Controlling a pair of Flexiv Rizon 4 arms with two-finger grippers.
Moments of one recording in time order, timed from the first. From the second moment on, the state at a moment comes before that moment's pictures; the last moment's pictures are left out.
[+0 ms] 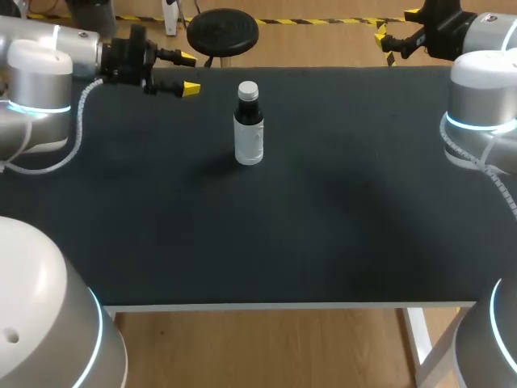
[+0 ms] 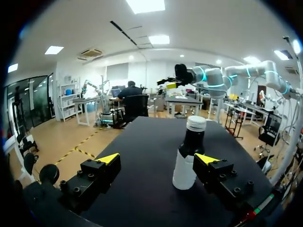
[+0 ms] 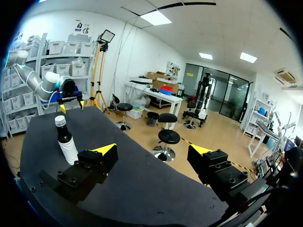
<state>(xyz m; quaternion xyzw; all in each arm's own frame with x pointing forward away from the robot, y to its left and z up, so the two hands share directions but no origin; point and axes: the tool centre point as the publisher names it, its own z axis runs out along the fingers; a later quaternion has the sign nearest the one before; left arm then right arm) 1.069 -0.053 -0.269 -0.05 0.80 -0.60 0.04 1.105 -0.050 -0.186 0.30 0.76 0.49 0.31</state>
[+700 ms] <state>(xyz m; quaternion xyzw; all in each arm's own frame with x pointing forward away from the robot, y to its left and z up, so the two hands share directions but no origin) 1.037 -0.096 -0.299 0.06 0.75 -0.65 -0.04 1.105 -0.050 -0.186 0.30 0.76 0.49 0.31</state>
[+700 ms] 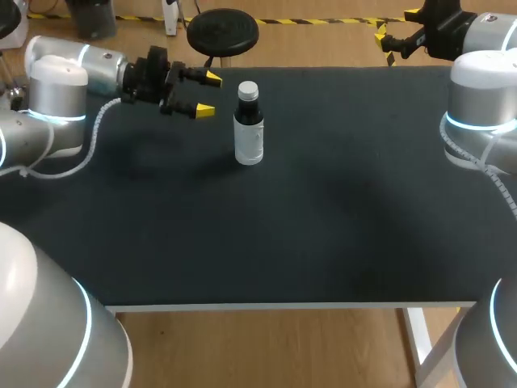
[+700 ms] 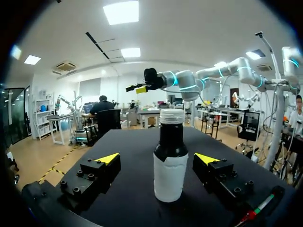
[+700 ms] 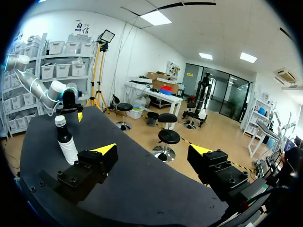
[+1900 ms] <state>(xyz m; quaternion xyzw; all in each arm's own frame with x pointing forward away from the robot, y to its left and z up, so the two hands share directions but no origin) 0.998 -0.140 -0.277 0.03 0.75 -0.66 -0.02 1.105 -0.050 -0.186 0.30 0.76 0.49 0.31</state>
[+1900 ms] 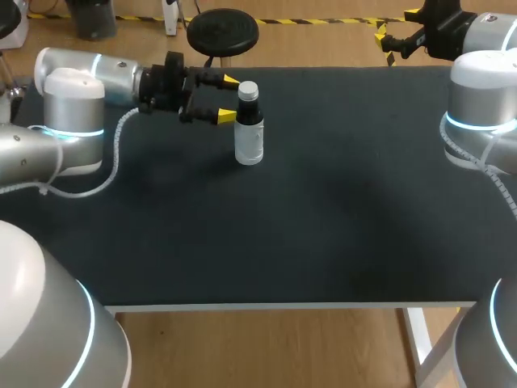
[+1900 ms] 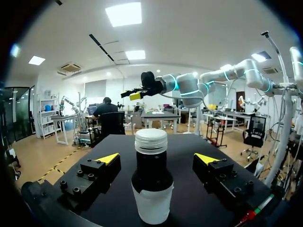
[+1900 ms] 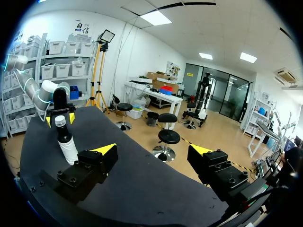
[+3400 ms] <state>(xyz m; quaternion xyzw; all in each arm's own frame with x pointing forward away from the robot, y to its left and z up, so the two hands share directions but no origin) 1.006 -0.181 -0.288 0.05 0.74 -0.67 -0.06 1.105 -0.050 -0.186 0.30 0.76 0.49 0.31</state>
